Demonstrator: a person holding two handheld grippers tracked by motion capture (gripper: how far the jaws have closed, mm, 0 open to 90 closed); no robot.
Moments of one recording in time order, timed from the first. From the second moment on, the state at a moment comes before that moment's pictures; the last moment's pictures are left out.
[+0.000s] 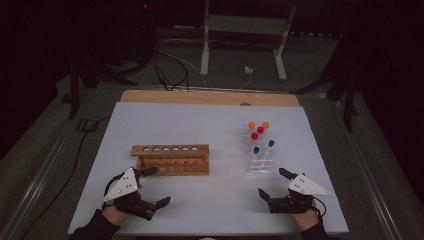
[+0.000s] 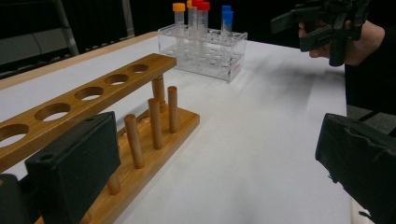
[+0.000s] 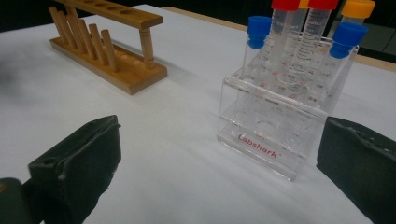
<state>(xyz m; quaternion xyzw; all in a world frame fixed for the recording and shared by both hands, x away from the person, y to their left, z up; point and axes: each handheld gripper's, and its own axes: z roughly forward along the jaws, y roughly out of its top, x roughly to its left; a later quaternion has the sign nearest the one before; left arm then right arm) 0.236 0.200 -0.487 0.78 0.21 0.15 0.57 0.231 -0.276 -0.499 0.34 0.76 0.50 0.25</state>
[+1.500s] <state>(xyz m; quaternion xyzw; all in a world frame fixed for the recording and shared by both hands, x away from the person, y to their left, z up) 0.235 0.202 -0.486 0.77 0.21 0.13 0.59 0.233 -0.266 -0.451 0.38 0.74 0.49 0.25</state>
